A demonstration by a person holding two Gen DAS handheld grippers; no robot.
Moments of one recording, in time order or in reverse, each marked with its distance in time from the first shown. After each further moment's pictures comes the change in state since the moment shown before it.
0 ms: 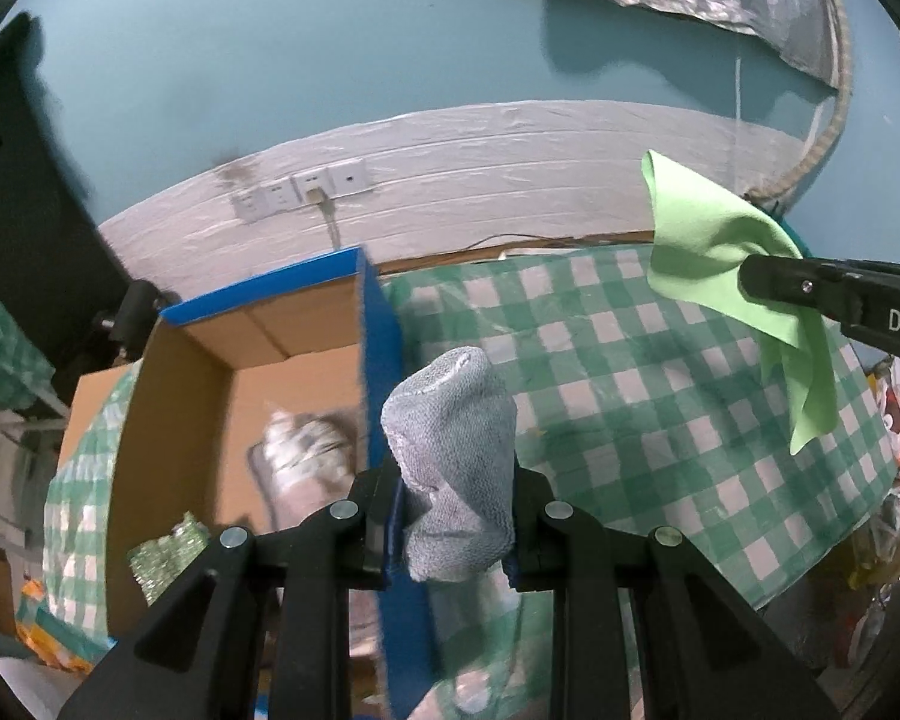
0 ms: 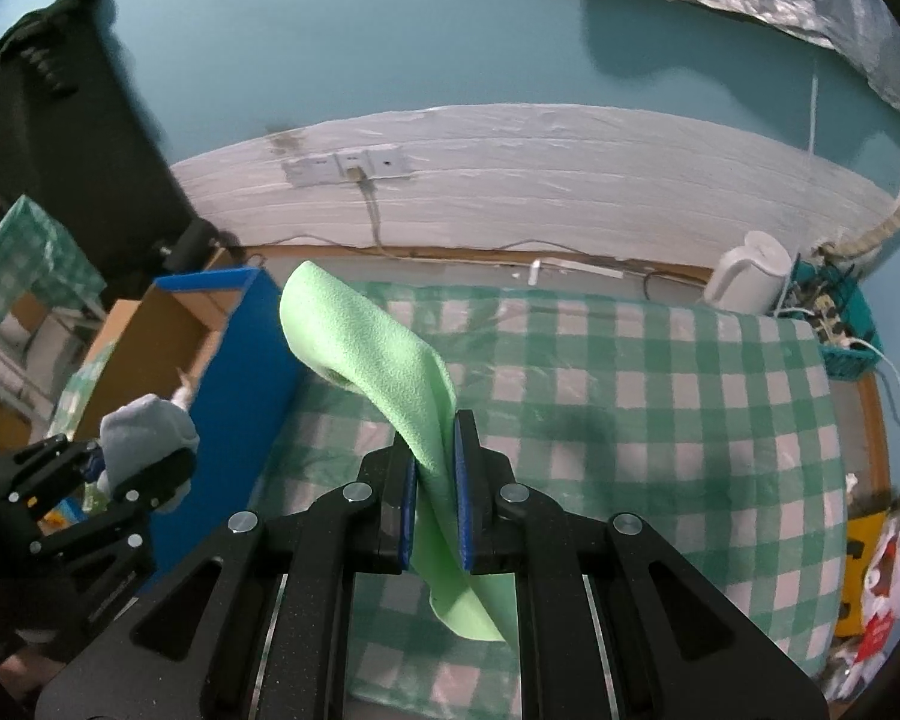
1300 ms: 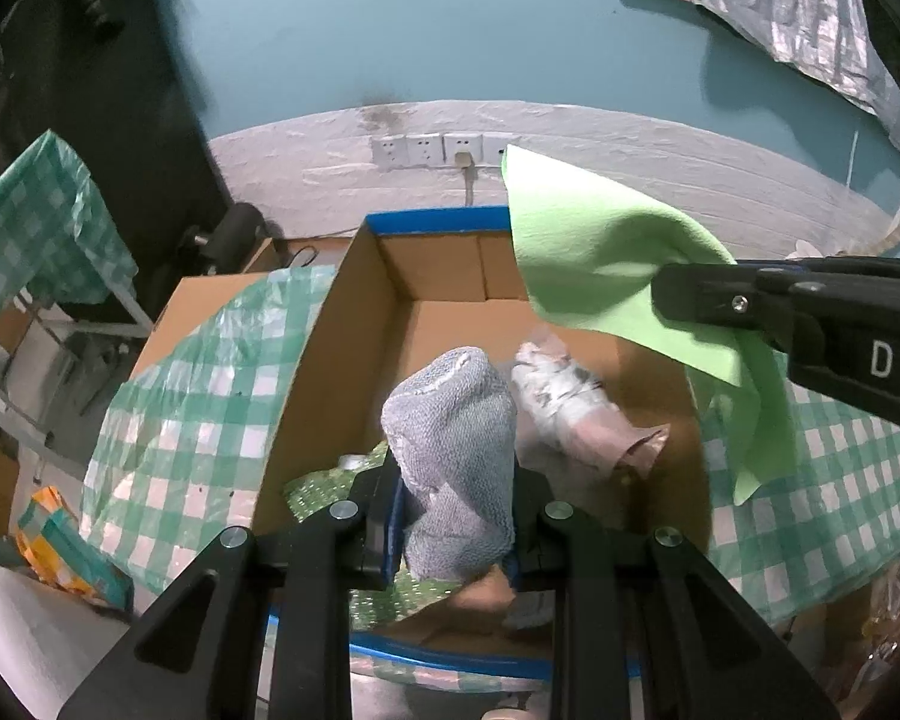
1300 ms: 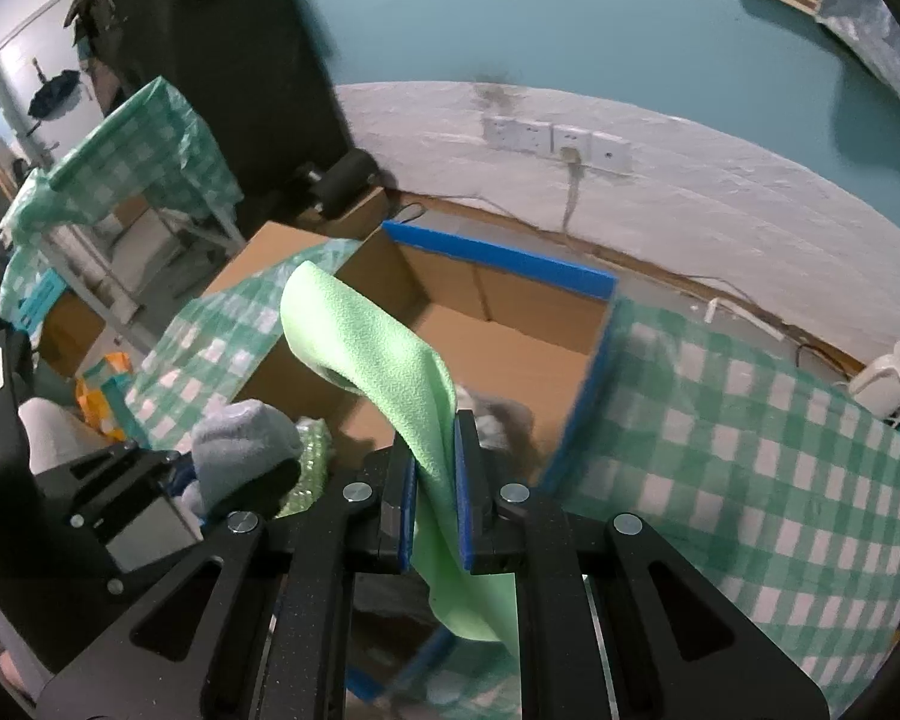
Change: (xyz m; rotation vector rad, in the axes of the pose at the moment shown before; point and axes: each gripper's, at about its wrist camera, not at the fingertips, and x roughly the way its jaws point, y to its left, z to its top) left arm -0.009 0.140 -0.049 -0.207 0.022 0.124; right arm 0.058 0.213 0.018 -0.248 0.096 0.222
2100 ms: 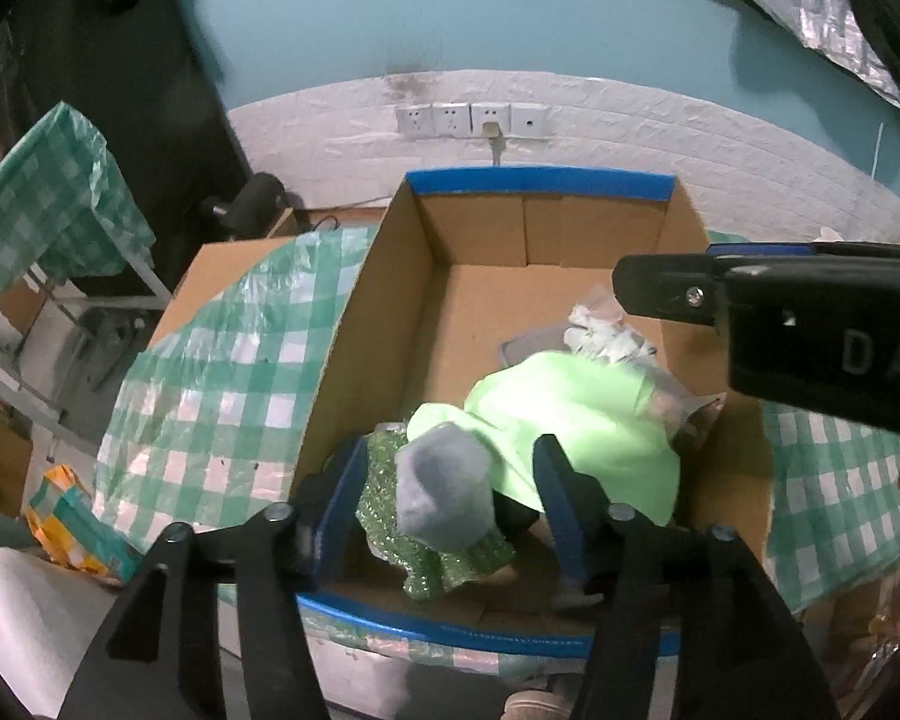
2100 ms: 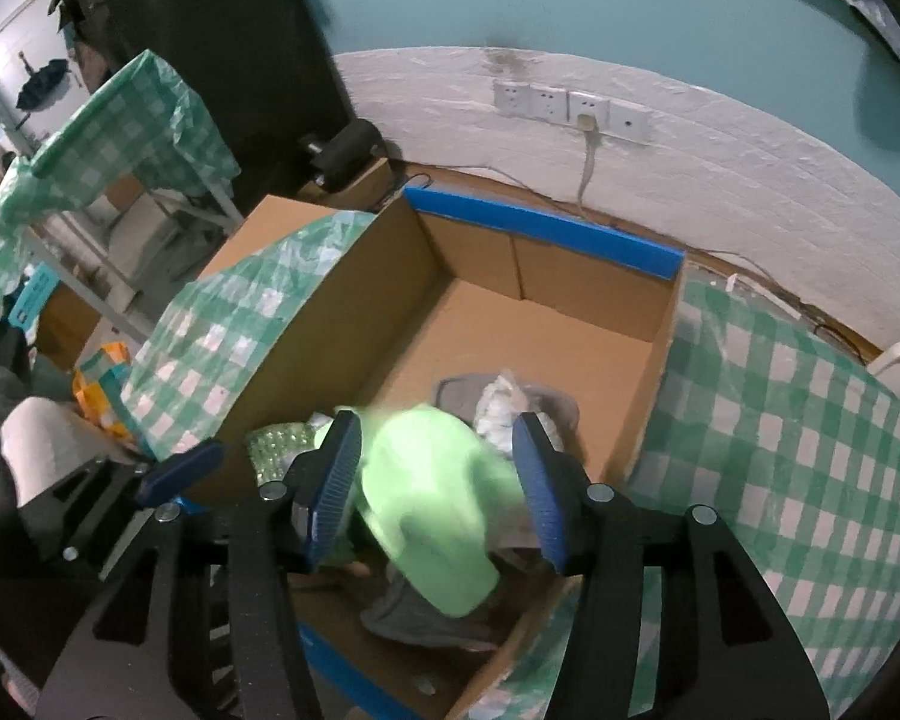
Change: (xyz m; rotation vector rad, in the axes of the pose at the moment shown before) left arm 0.007 0.015 -0.008 -0.004 0.052 0.045; right arm 0.033 0.020 0.006 0.025 0.060 -0.007
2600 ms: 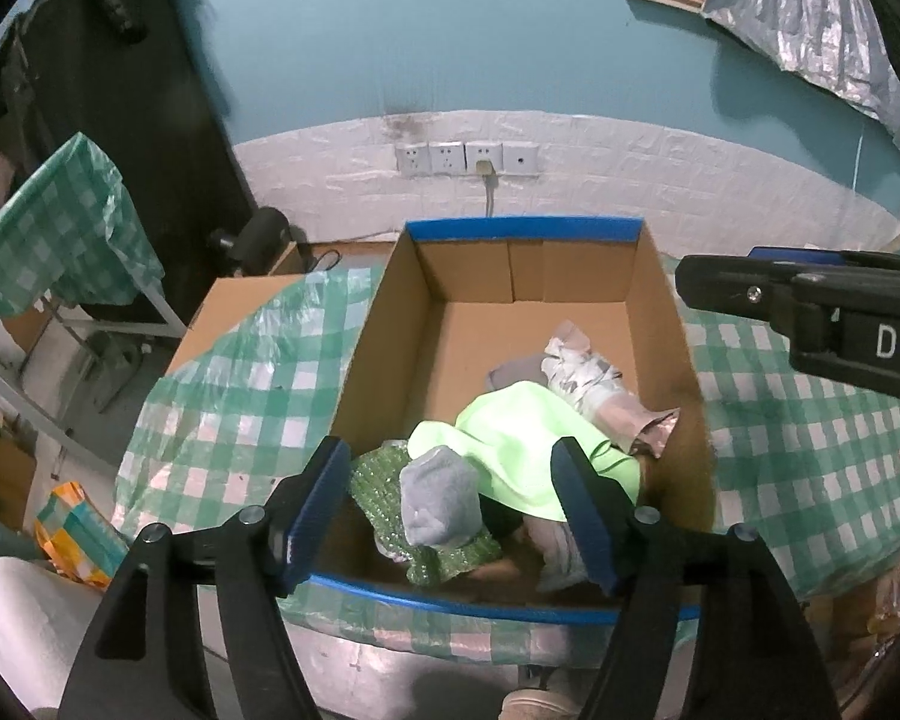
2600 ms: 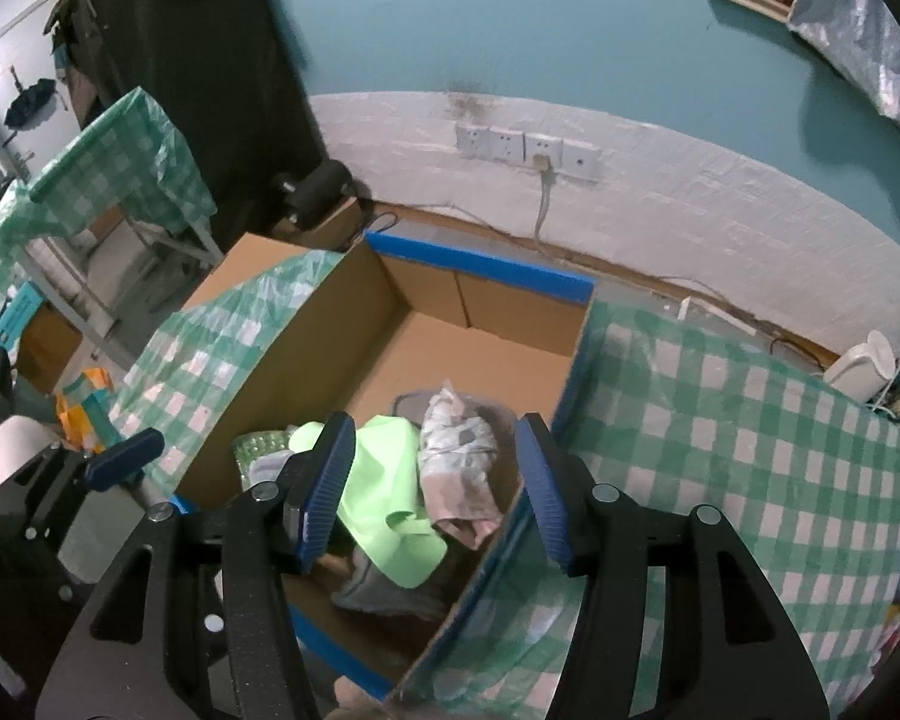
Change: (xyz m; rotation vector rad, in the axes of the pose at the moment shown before) left arm -0.043 0.000 0.000 0.006 -0.075 -0.009; right arm -0.054 -0.011 -0.011 0.012 -0.096 -0.075
